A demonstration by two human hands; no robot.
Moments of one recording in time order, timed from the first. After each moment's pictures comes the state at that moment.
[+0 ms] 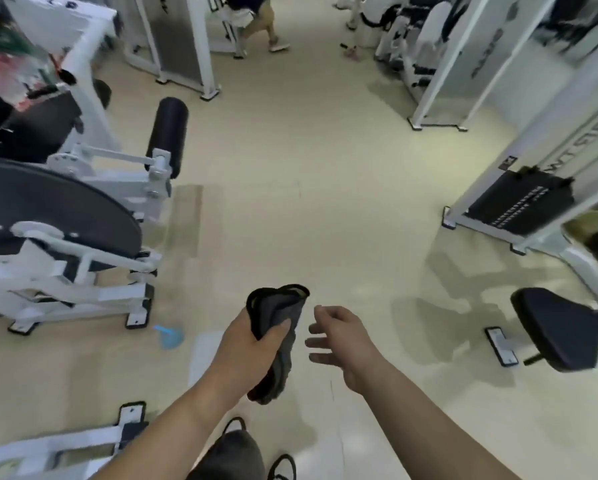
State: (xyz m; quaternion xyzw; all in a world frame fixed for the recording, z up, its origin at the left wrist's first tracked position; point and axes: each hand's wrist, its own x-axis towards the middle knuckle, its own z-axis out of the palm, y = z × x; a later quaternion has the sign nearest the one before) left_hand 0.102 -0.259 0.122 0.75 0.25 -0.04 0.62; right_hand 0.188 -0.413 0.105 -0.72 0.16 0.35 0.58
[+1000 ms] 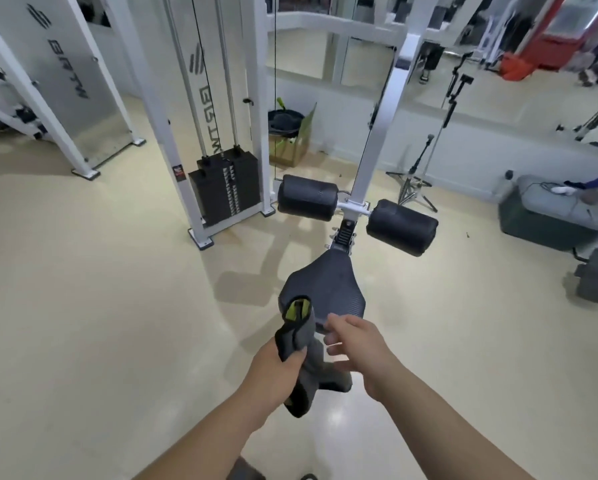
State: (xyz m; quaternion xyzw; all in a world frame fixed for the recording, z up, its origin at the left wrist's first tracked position) left_hand 0.520 -0.815 0.082 0.75 -0.11 -0.43 0.49; right_hand 0.436 -0.962 0.097 -0.56 0.47 -0.01 0.68
